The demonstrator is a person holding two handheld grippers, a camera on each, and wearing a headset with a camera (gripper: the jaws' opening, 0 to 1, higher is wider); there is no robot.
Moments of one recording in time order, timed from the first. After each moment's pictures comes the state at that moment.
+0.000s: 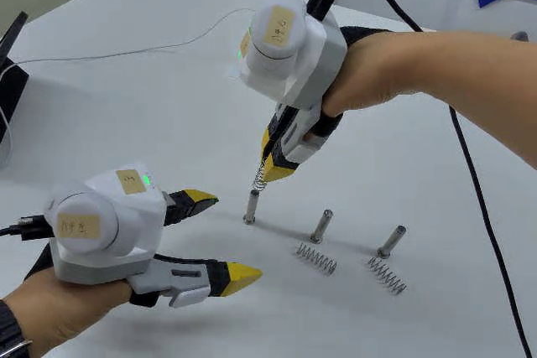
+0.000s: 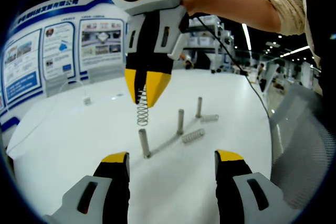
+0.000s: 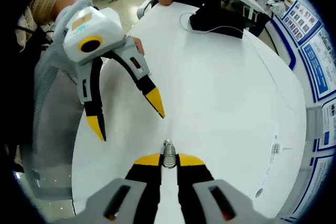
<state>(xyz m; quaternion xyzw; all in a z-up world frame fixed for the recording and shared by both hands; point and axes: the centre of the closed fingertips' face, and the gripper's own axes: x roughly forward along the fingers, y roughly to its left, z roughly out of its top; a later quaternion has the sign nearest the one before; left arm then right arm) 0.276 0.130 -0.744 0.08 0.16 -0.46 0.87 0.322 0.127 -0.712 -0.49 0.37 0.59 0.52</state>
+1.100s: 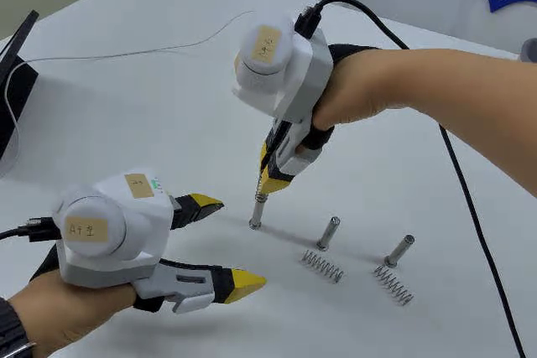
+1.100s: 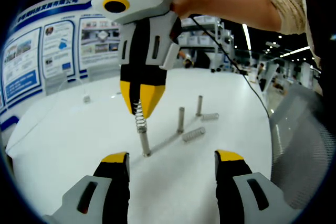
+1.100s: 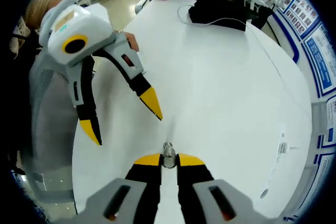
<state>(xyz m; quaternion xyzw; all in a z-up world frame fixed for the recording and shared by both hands) 0.277 0.131 -0.748 0.08 0.17 -0.46 0.87 0.326 0.132 -0.731 -0.49 0.39 0.59 0.51</state>
